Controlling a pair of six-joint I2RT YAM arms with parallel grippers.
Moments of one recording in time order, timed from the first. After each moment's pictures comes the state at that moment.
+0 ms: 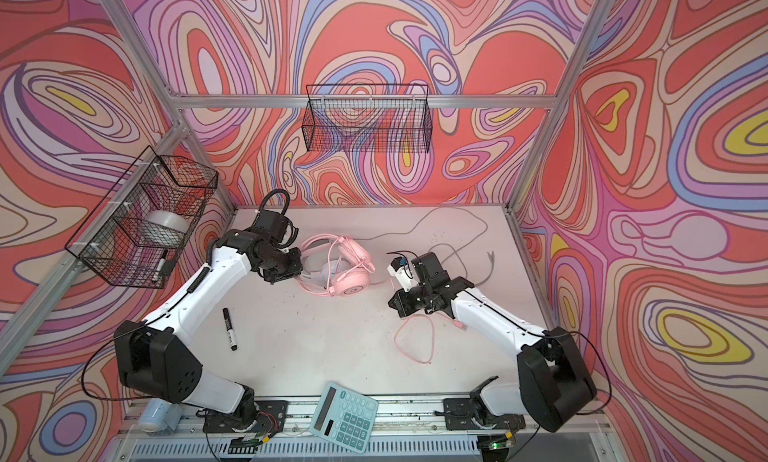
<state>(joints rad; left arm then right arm) -0.27 1.51 1.38 -1.04 0.07 -0.56 0.49 1.33 0.88 -0.49 -0.50 0.08</state>
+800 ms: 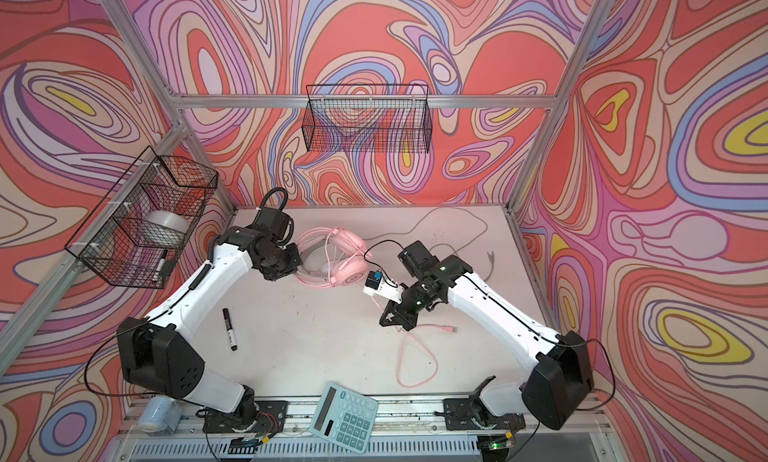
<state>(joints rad) -0.27 1.54 1.41 -1.05 0.00 -0.70 0.62 1.41 1.23 -1.08 -0.66 -0.51</state>
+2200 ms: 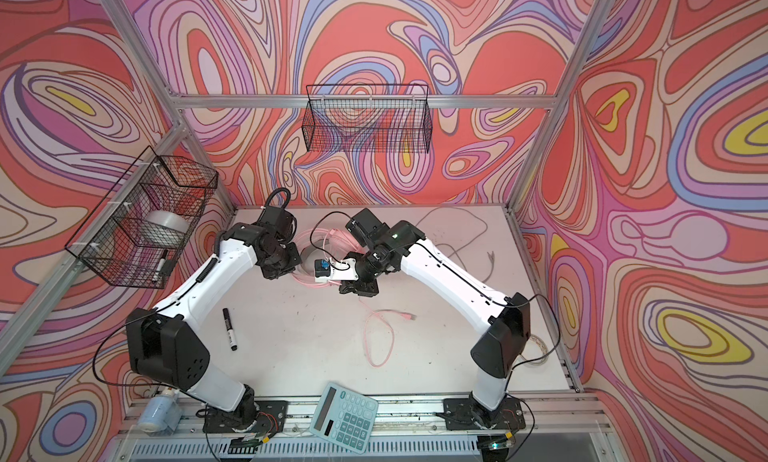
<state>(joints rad) -0.27 1.59 1.45 -1.08 -0.09 -0.72 0.79 1.76 1.85 -1.17 -0.48 -0.89</state>
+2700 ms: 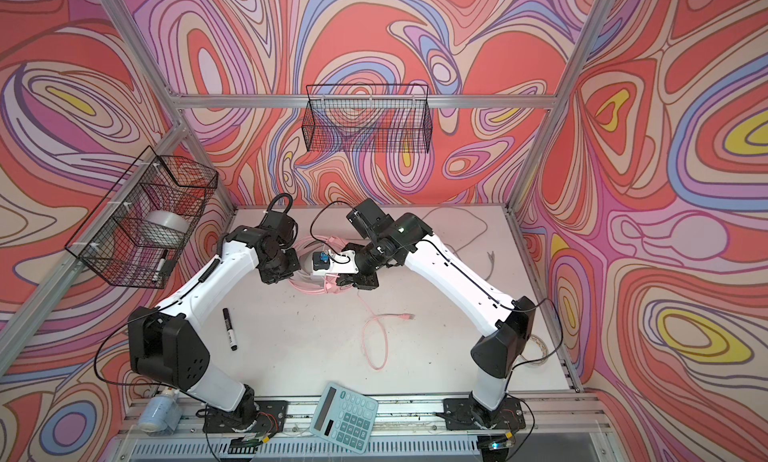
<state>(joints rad) -0.27 1.59 1.41 -1.10 -0.13 -0.69 0.79 1.76 1.97 -1.22 -0.49 -0.91</state>
